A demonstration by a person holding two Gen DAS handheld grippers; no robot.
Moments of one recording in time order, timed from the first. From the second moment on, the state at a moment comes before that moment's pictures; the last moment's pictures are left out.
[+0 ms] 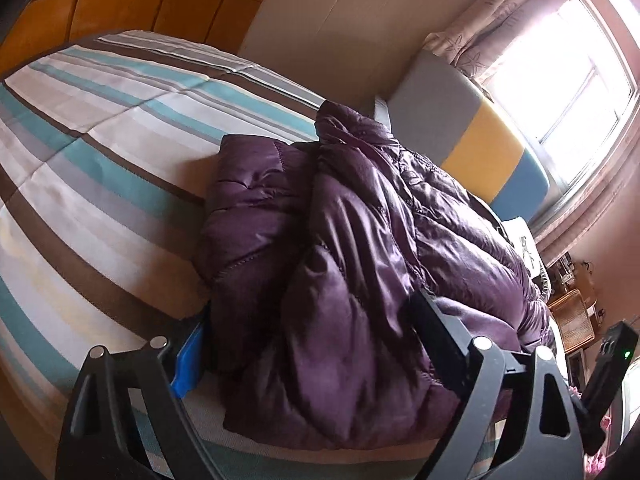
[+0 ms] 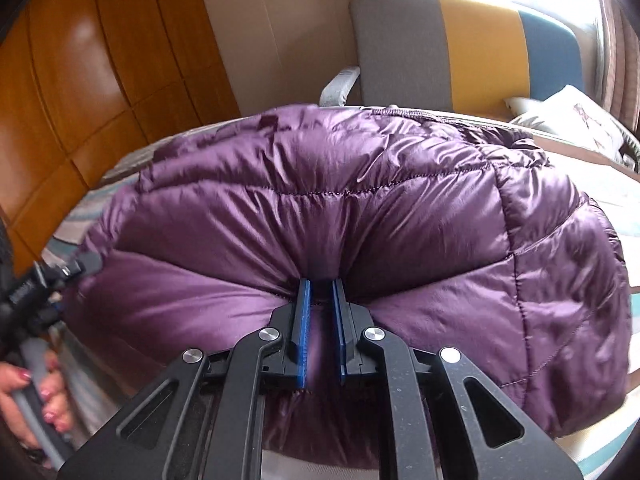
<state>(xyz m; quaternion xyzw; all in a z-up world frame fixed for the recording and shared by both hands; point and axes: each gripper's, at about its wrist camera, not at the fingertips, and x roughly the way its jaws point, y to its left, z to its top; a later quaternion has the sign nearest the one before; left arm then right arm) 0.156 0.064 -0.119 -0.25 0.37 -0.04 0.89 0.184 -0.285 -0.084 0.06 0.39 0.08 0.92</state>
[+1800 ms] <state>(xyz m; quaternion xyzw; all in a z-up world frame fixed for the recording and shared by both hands) 0.121 -0.044 0.013 -0.12 0.21 -0.08 0.97 0.140 -0.357 -0.077 0.13 0.38 -0.01 0.92</state>
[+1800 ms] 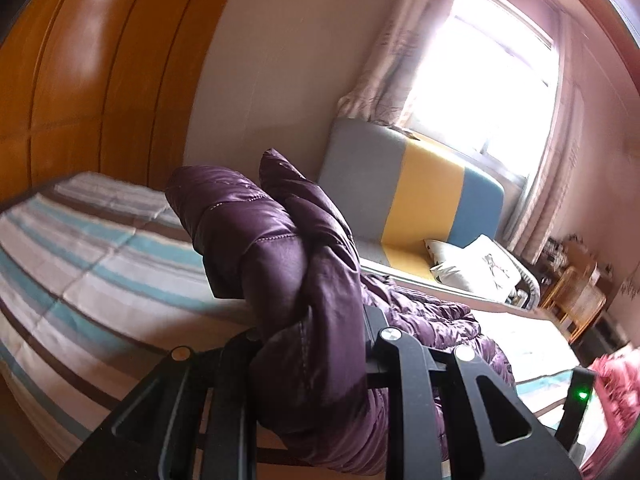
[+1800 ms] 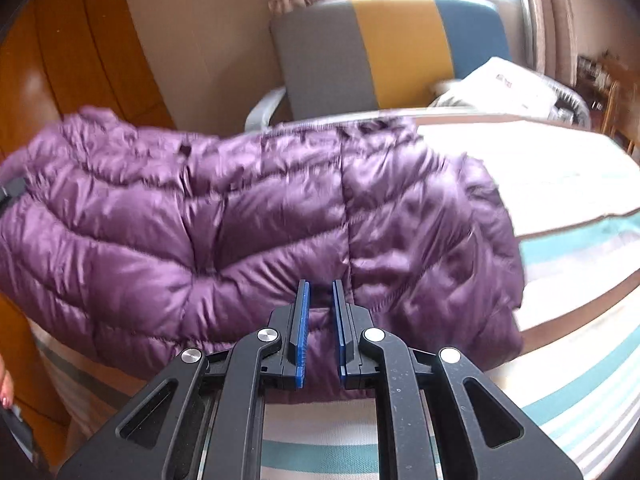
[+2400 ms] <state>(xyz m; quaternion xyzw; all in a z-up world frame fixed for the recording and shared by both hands) 0.107 -0.151 0.043 -0.01 0.19 -0.13 0.97 0.107 -0.425 -0.064 0.11 0.36 -0.16 0.91</state>
